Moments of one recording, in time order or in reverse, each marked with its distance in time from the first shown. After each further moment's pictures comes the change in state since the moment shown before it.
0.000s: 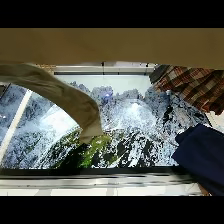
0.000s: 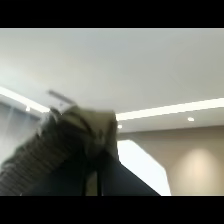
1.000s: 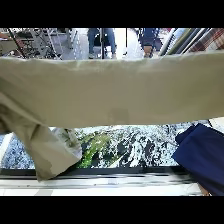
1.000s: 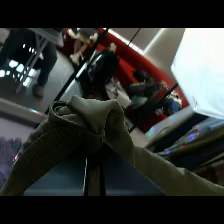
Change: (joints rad) left arm -0.182 0.011 -0.605 0.739 -0.398 0.028; right arm -0.061 -0.024 -0.242 -0.060 0.615 -0.186
